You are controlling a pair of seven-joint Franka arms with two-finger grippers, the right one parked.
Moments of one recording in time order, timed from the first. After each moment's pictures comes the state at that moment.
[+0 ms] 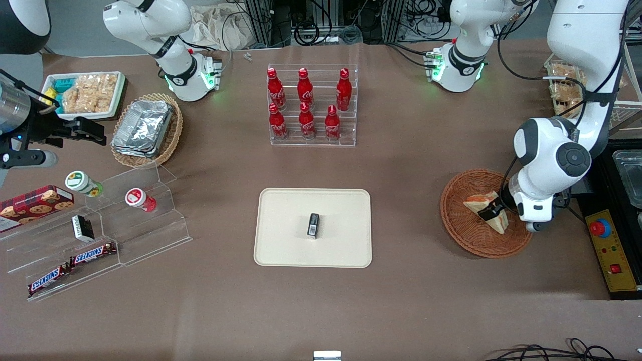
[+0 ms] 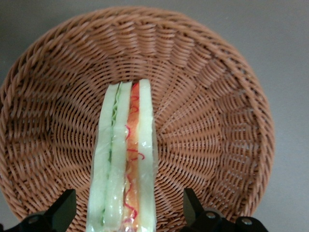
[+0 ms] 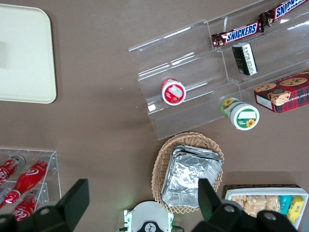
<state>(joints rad) 0.15 0.30 -0.17 -2.15 0.06 2.45 -0.80</state>
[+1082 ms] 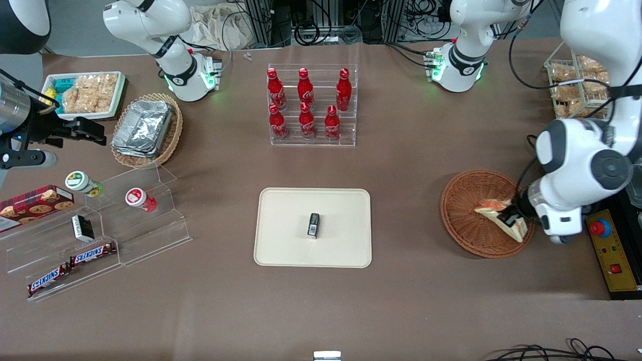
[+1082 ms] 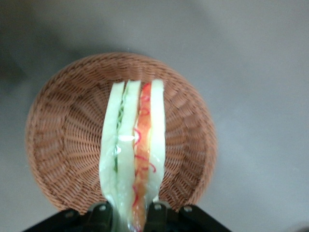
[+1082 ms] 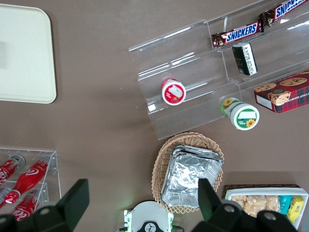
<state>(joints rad) 0.15 0.30 -0.18 -1.79 0.05 2.06 -0.90</state>
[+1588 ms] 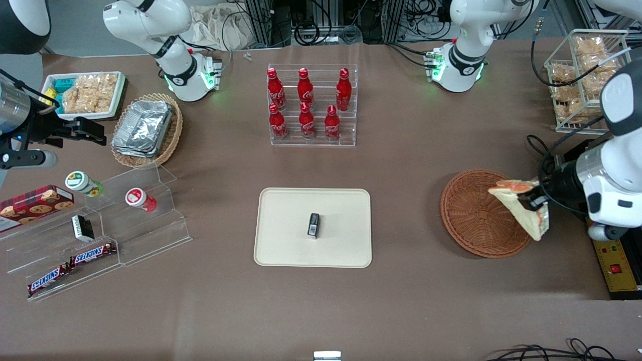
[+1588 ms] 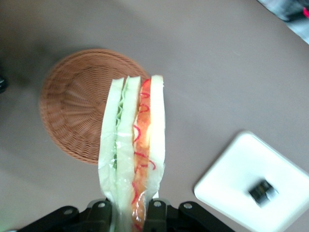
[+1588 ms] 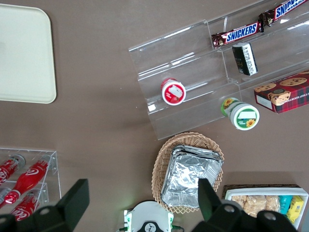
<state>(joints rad) 0.14 0.33 -0.32 -1.32 -0.03 1.61 -0.68</state>
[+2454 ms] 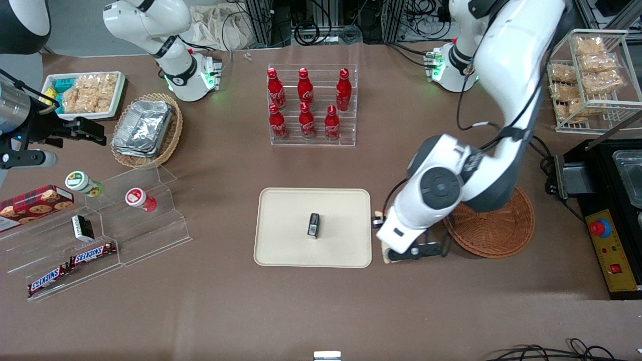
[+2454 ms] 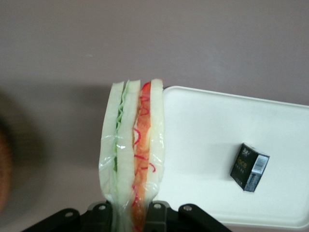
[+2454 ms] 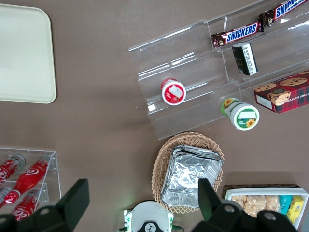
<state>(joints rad) -0.23 0.76 -0.39 -1.24 0.21 1.97 -0.70</state>
